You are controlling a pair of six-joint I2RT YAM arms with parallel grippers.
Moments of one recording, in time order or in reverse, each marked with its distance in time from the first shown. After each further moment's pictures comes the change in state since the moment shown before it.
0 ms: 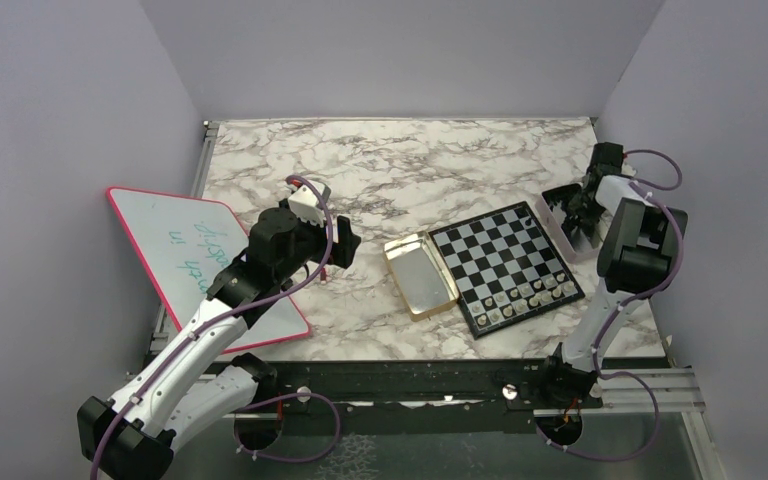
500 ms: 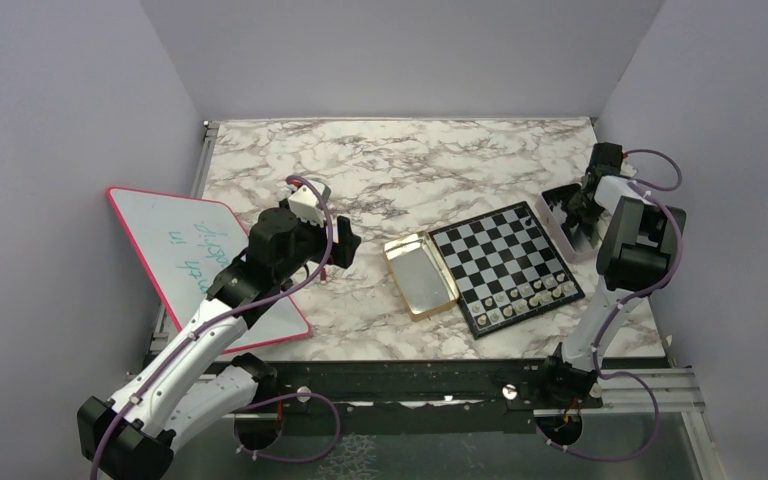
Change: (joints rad) left arm 0.000 0.000 0.000 0.000 0.003 -0.001; right arm 0.000 0.014 0.003 0.031 0.013 0.009
